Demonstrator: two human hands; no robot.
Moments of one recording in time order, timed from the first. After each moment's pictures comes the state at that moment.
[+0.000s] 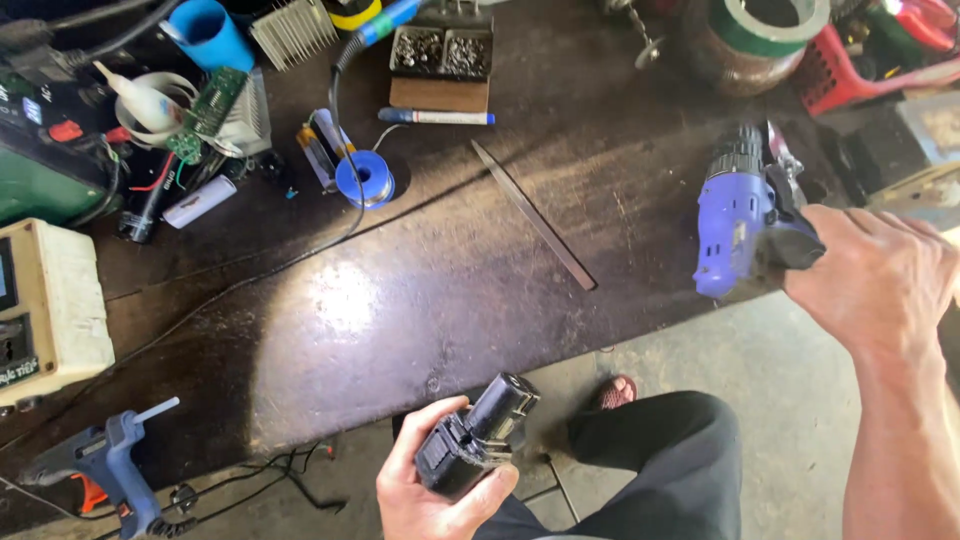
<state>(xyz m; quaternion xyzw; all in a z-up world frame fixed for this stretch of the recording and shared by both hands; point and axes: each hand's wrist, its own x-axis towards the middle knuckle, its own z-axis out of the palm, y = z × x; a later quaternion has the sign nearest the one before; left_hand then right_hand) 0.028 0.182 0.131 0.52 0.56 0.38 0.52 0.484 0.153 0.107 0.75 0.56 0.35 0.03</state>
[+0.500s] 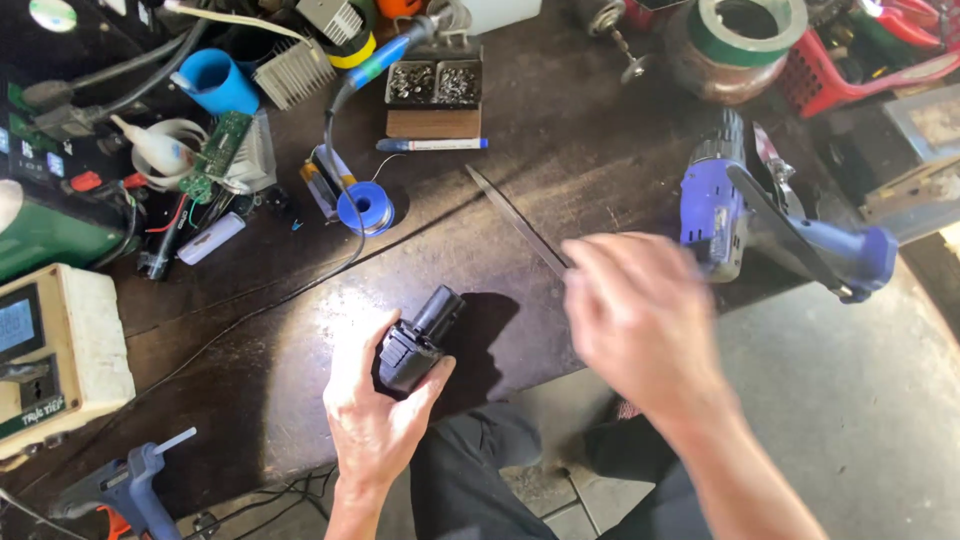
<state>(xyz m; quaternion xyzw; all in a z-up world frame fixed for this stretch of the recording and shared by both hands) 0.022 0.285 0.140 0.73 0.55 0.34 0.23 0.275 0.234 0.195 0.65 0.68 0.14 -0.32</state>
